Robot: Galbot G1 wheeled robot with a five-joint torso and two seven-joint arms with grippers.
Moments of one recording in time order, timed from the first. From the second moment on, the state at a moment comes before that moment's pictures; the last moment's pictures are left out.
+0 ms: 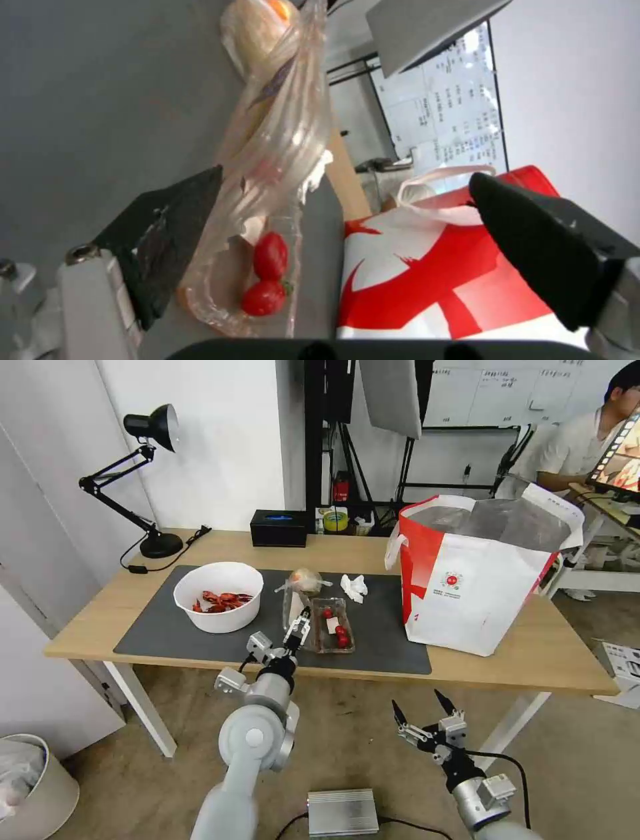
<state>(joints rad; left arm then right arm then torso) 1.18 -1.58 -0.24 -2.02 -1.17 0.14 -0.46 -1.67 1.19 0.44 1.99 0.25 0.16 -0.02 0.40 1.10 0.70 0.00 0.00</state>
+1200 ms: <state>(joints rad) 1.07 -1.51 -0.12 -1.97 -1.09 0.17 -0.41 -1.68 1.18 0.49 2.04 0.28 0.16 -0.01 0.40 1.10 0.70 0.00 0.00</state>
